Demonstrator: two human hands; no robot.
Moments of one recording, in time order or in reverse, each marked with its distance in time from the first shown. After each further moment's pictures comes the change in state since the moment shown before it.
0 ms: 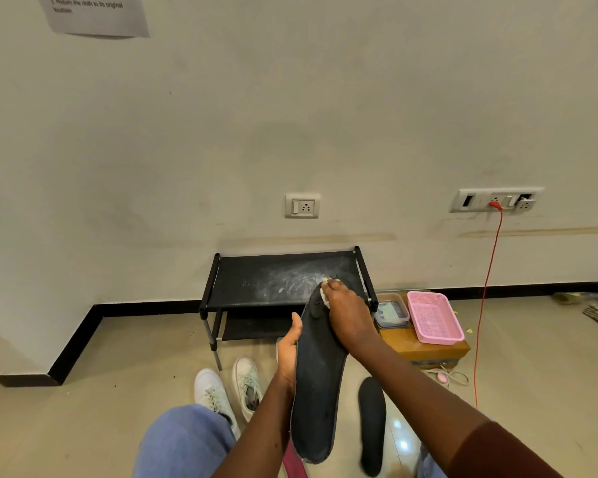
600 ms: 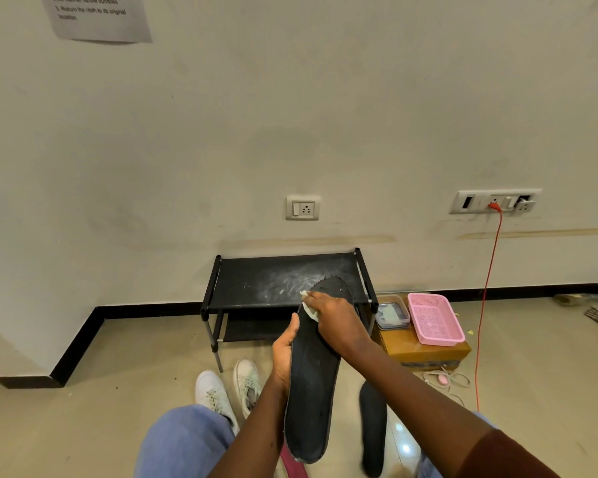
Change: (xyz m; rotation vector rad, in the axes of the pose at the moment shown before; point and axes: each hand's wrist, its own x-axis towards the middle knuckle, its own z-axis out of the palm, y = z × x) left_hand -0.005 0.005 -0.004 -0.016 0.043 0.008; right_hand -0.010 -0.013 0.004 0.130 -0.020 -0.161
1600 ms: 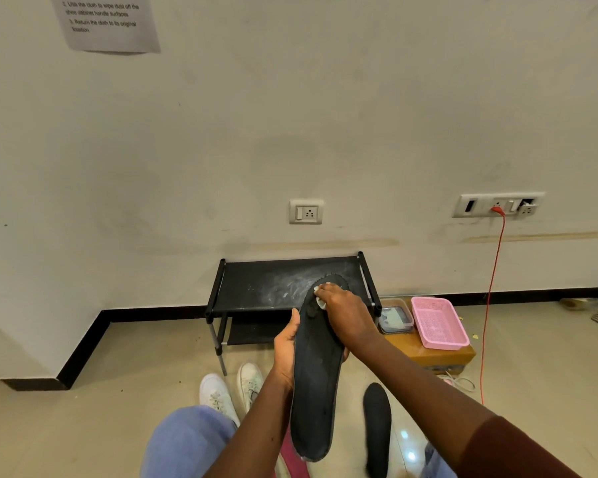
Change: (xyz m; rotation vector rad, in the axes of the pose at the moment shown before) left_hand -0.006 0.007 0.009 0.011 0.011 -0.054; right_hand 0.004 0.007 -0.010 -0.119 0.078 0.014
